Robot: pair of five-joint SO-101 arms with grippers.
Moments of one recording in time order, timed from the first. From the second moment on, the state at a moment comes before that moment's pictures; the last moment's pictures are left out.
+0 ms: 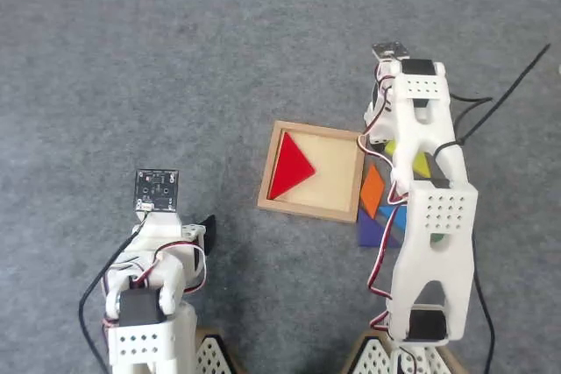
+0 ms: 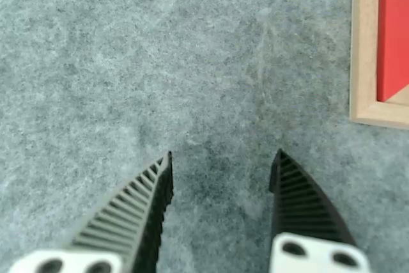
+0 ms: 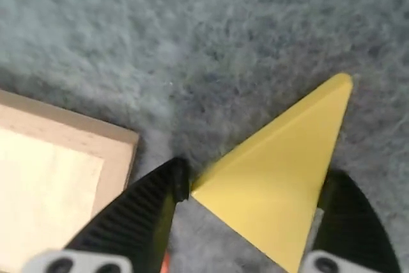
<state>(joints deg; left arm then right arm) -10.9 -102.4 97.1 70.0 0.1 -3.1 51.0 -37.0 85.8 9.0</state>
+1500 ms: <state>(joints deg) -10.9 -102.4 97.1 70.0 0.1 -17.8 52.0 -52.1 100.0 25.6</state>
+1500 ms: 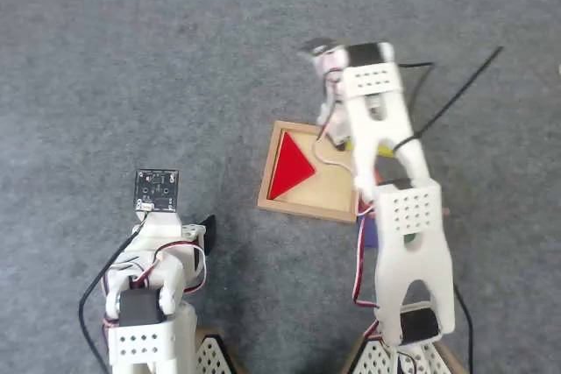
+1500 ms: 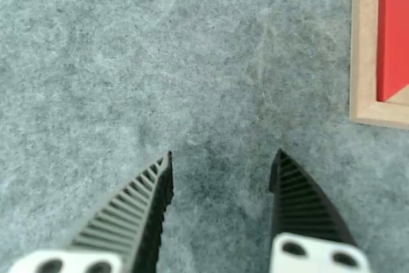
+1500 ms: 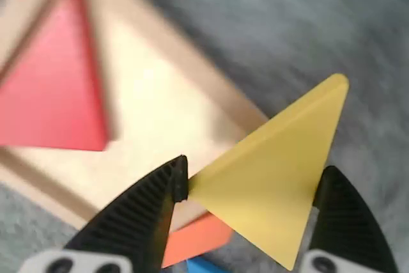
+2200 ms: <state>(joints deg) -10.9 -102.4 97.1 70.0 0.1 -26.1 52.0 -52.0 100.2 57.0</state>
